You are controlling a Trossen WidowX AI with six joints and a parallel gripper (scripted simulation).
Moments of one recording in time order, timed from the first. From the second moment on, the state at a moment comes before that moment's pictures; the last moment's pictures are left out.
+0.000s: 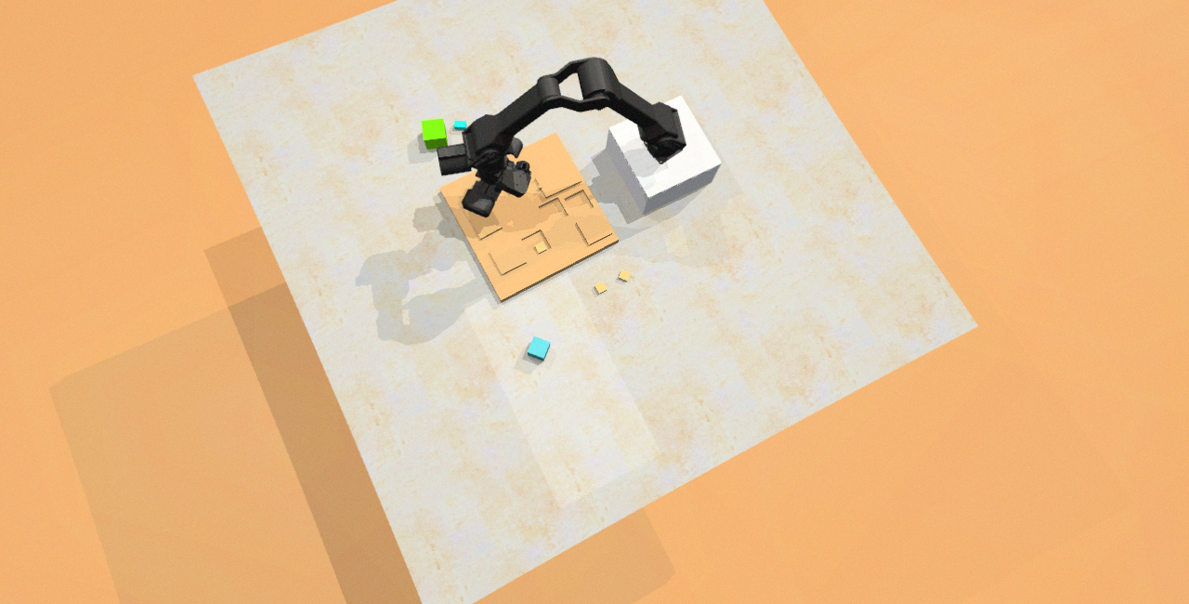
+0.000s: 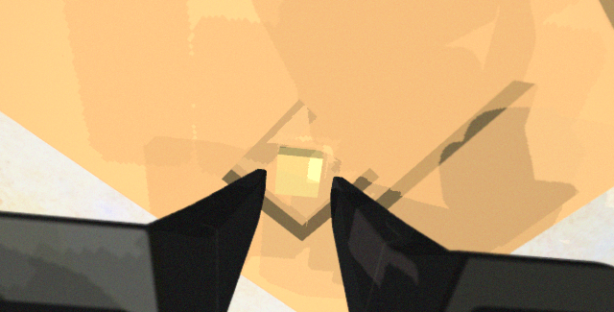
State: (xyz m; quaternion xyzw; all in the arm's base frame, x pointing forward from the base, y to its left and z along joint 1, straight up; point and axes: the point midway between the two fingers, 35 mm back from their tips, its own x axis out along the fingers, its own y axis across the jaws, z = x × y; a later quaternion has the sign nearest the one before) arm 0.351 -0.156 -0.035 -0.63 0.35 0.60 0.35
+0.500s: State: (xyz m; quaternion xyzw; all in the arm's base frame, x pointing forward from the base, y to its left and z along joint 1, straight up) arm 0.351 -0.156 -0.043 -0.63 0.35 0.60 0.35
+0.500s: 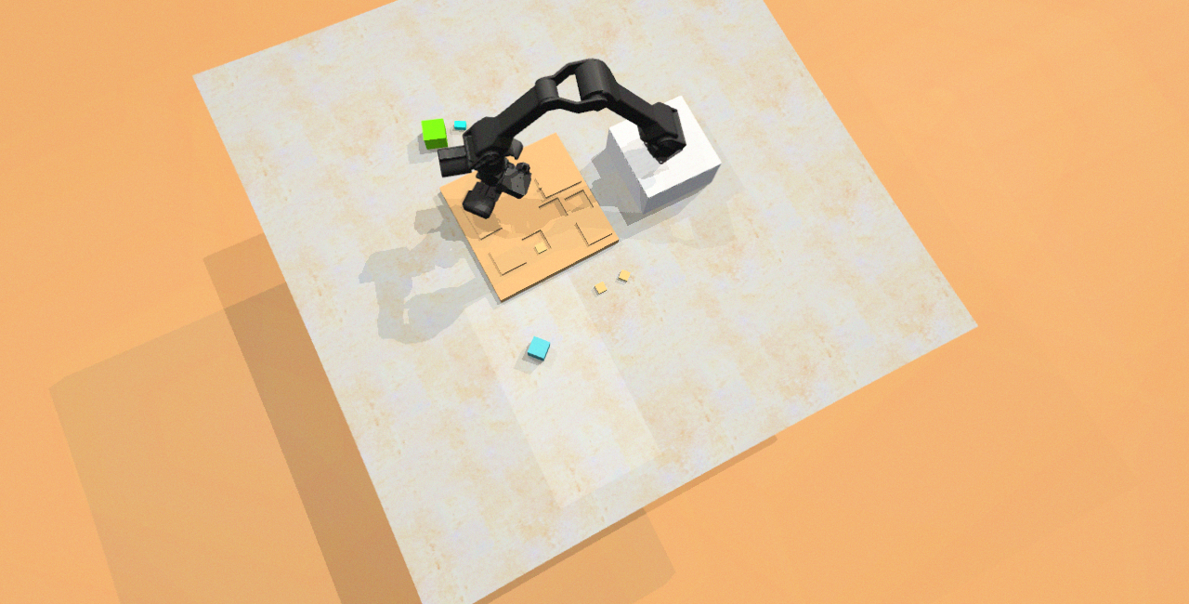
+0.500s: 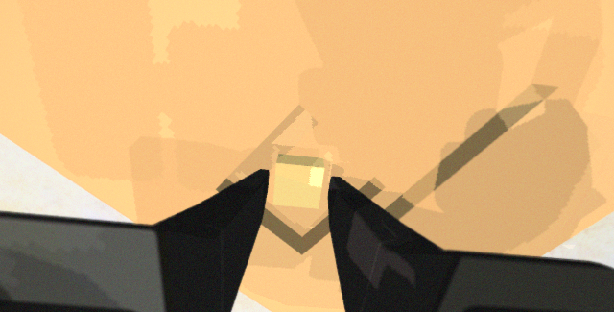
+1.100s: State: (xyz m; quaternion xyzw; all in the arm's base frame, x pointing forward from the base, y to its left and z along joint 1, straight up) arm 0.351 -0.156 -0.038 -0.63 0.35 0.60 0.35
